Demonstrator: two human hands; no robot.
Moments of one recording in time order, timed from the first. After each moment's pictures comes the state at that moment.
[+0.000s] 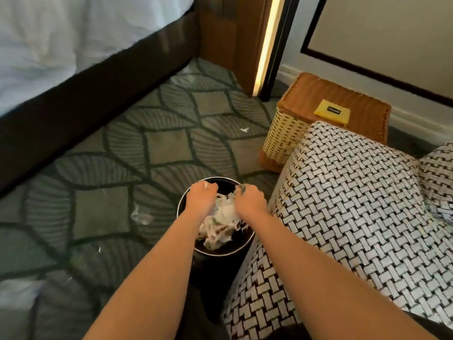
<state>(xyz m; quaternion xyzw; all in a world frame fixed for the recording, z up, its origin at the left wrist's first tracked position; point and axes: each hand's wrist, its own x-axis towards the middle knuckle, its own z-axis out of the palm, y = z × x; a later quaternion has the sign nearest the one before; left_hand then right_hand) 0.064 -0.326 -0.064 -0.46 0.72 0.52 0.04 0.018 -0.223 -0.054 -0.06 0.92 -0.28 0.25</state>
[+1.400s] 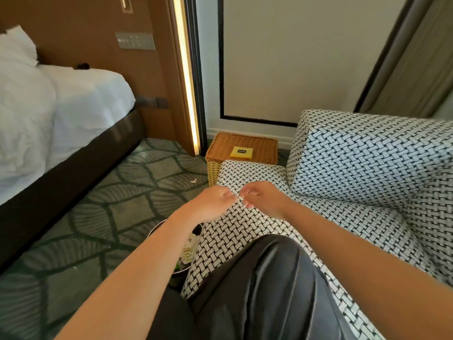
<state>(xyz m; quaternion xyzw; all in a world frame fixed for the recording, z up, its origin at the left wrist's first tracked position) 0.119 -0.154 0.162 -0.02 0.92 0.36 0.14 0.071 0.004 0.152 -0.24 0.90 -0.33 0.16</state>
